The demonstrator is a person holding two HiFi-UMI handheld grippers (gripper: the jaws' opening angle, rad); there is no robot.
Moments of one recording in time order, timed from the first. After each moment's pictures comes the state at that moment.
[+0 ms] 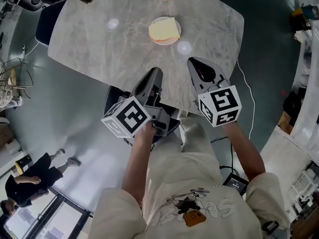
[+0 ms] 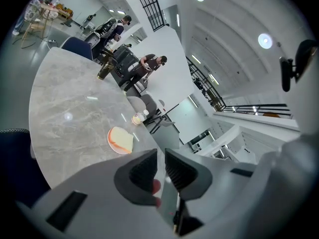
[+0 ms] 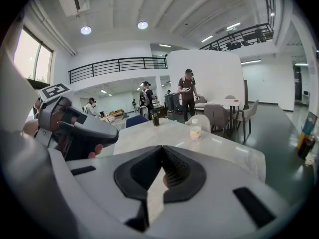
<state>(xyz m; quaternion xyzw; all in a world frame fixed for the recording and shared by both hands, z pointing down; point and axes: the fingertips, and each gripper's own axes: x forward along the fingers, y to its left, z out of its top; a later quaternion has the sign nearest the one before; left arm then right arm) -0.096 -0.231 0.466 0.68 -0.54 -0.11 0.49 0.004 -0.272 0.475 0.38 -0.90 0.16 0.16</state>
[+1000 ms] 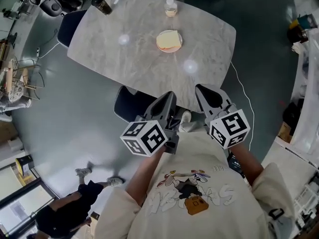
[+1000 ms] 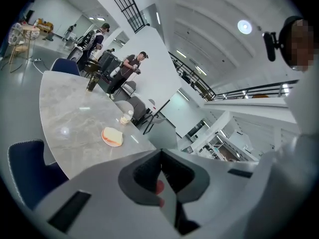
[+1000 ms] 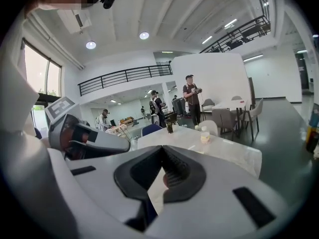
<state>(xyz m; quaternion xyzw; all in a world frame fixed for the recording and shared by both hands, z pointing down) -0.029 -0.121 0.372 0.73 -0.53 -0.07 0.43 0.051 -0.154 0.367 0.33 -0.92 0.18 0.11</state>
